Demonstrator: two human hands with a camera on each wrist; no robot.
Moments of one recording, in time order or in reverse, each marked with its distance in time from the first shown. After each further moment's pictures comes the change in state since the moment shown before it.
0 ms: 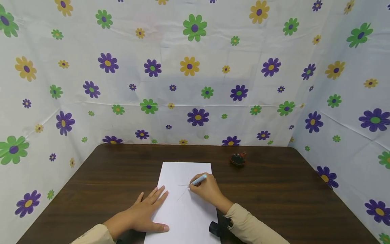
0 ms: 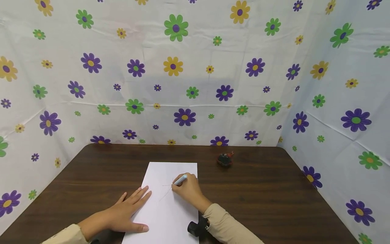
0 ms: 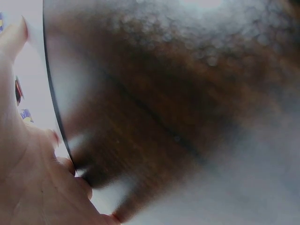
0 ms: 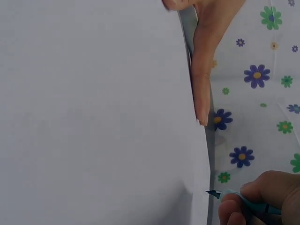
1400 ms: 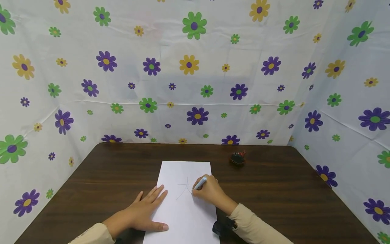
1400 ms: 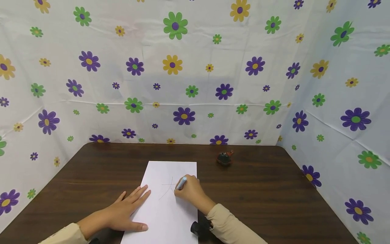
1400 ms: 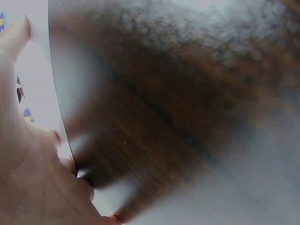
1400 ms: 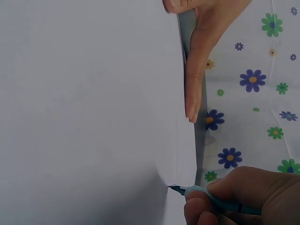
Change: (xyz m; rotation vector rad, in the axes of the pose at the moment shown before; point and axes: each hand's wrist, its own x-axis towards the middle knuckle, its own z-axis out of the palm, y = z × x) left_hand -0.002 0.006 -0.006 0.006 -0.005 -0.009; right_hand -0.010 -0.005 -0.015 -0.073 -0.105 0.034
